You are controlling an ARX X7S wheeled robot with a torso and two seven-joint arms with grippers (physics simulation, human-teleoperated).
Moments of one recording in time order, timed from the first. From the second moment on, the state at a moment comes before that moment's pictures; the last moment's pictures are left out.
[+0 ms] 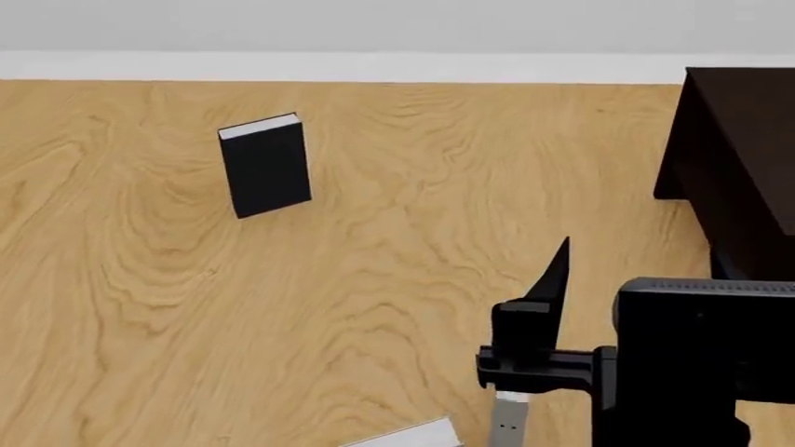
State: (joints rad) left arm 0.50 -0.49 -0.84 0.92 -1.04 0.28 -0.64; right arm 0.43 0.23 -0.01 -0.90 0.20 1.23 0.27
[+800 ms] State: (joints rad) left arm 0.50 -0.49 -0.85 0.92 -1.04 0.27 -0.64; right arm 0.42 0.24 -0.04 -0.87 0.22 1.20 0.28
